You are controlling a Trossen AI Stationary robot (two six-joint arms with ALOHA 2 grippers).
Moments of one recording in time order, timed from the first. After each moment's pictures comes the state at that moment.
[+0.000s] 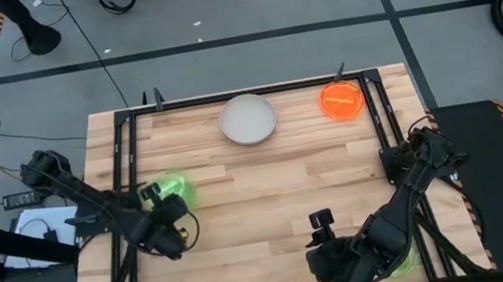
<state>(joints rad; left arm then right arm) -0.67 1.35 0.77 -1.11 -0.63 -1.02 0.76 1.94 1.96 -1.23 0.48 0.47</state>
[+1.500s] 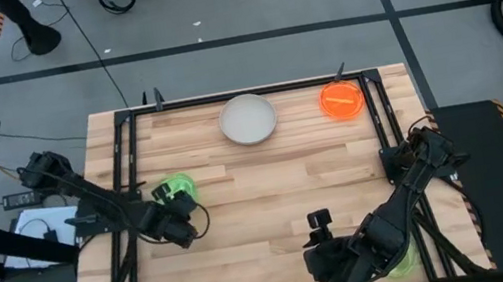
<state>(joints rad) -0.53 1.35 0.64 -0.76 -0.53 -0.90 0.76 1.94 1.96 -1.20 0.48 0.47</state>
